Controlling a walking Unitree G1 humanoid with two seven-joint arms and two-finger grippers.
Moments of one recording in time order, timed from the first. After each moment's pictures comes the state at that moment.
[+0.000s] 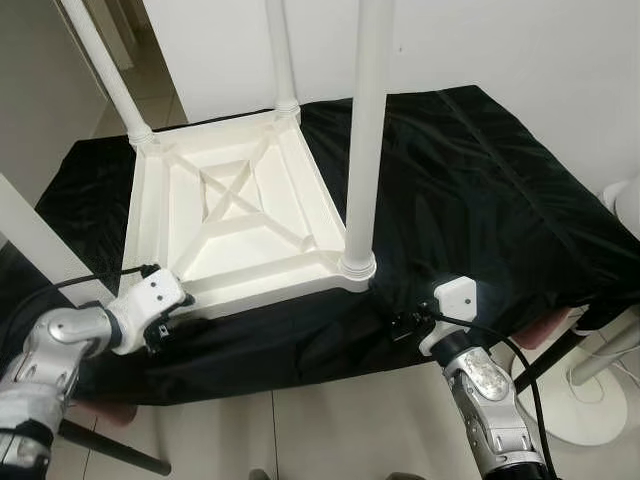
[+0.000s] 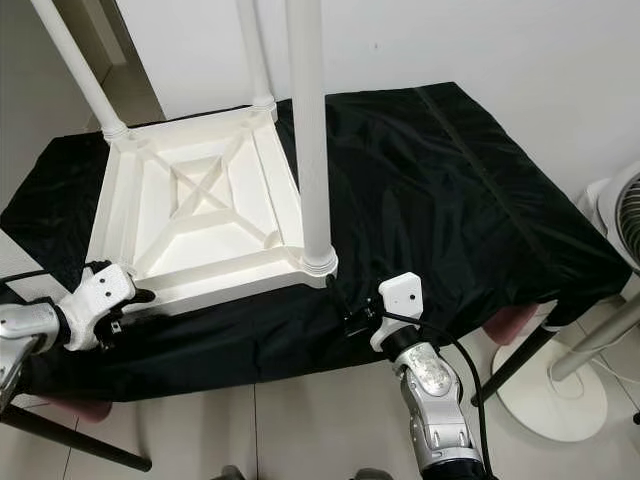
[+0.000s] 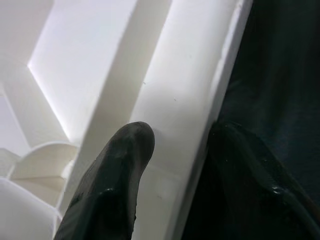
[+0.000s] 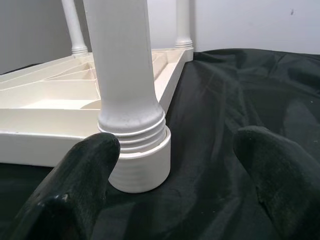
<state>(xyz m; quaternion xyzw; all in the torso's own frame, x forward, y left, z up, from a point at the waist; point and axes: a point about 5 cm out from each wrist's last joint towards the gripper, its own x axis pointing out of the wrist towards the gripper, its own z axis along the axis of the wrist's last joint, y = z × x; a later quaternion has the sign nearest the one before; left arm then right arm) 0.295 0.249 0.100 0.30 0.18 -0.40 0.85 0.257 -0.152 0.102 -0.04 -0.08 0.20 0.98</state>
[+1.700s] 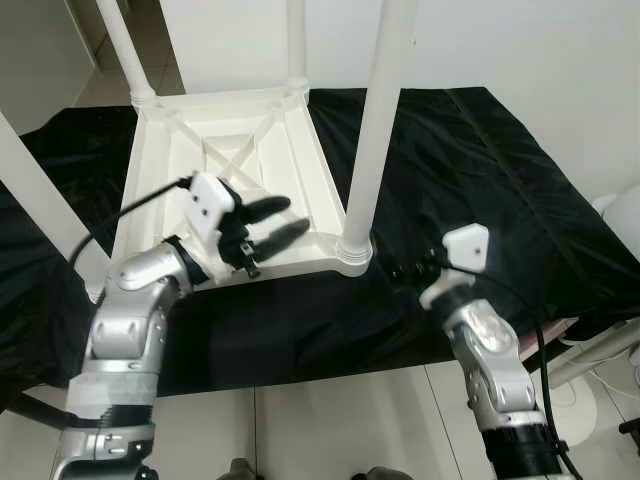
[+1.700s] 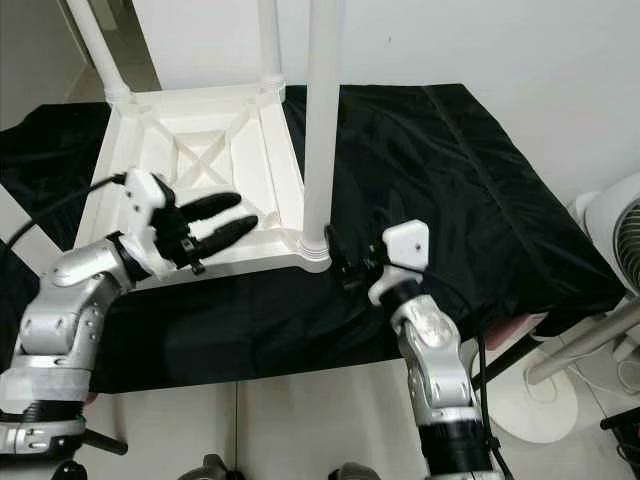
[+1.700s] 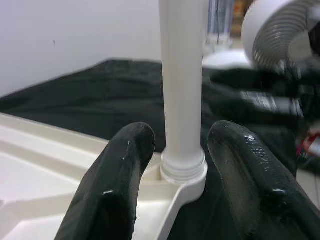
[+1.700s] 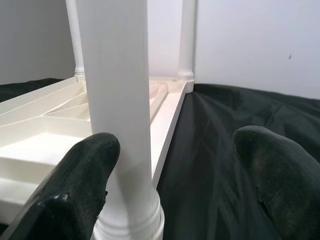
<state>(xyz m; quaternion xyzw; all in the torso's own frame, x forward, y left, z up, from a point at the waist) 0.295 0.134 0.198 0.08 -0.09 -0.46 0.88 0.290 -0.143 0.166 -0.03 -0.14 0.18 0.97</state>
